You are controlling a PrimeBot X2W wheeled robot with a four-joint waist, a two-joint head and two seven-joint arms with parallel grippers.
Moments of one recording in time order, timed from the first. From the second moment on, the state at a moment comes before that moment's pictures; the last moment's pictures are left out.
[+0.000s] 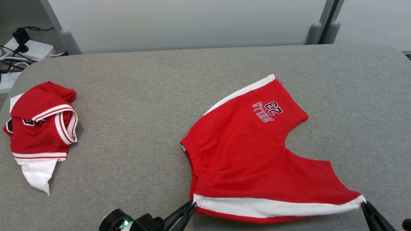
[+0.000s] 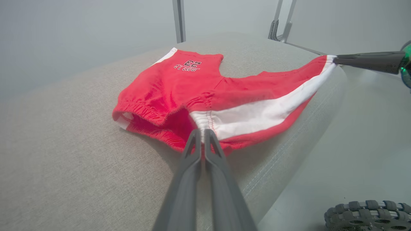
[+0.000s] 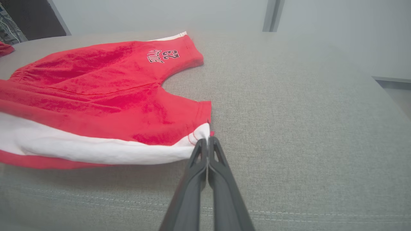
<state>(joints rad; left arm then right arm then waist) 0.06 0.33 -0.56 -0.08 -0.26 -0.10 -0.03 0.33 -0.26 0.00 -0.03 0.33 0.13 -0.05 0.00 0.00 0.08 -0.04</state>
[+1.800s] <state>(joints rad) -0.75 0.10 -0.56 0.67 -0.47 -0.12 -0.25 -1.15 -0.16 -0.03 1.18 -0.21 0.13 -0.13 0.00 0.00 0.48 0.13</state>
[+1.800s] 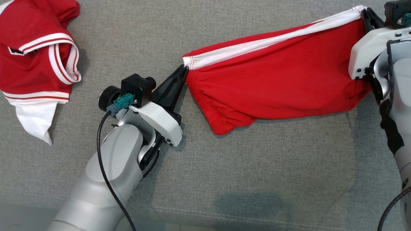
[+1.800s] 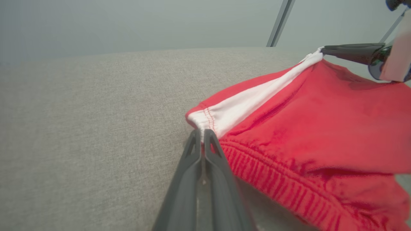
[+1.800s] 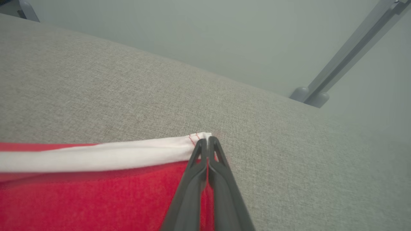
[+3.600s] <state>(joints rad) -0.16 0.05 -0.19 0.12 -0.22 -0.06 -0.26 -0.28 -0.13 -0.02 0.38 0.24 0.13 -0.25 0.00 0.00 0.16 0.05</state>
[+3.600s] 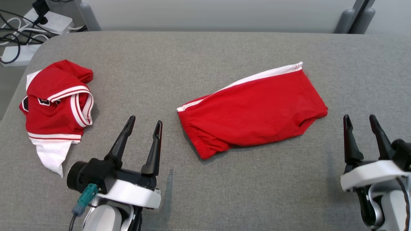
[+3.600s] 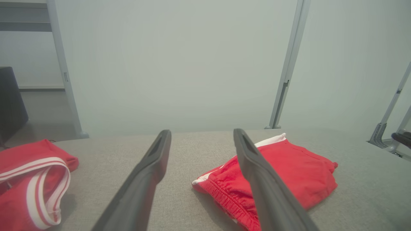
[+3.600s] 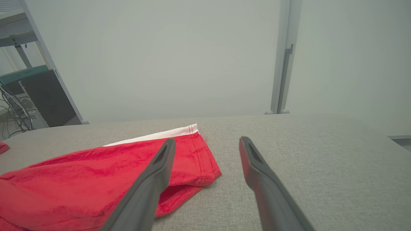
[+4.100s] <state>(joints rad) -0.06 0.05 -0.19 0.09 -0.15 -0.07 -0.26 -0.17 -0.10 0.01 0.43 0.46 0.13 -0.25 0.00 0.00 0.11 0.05</state>
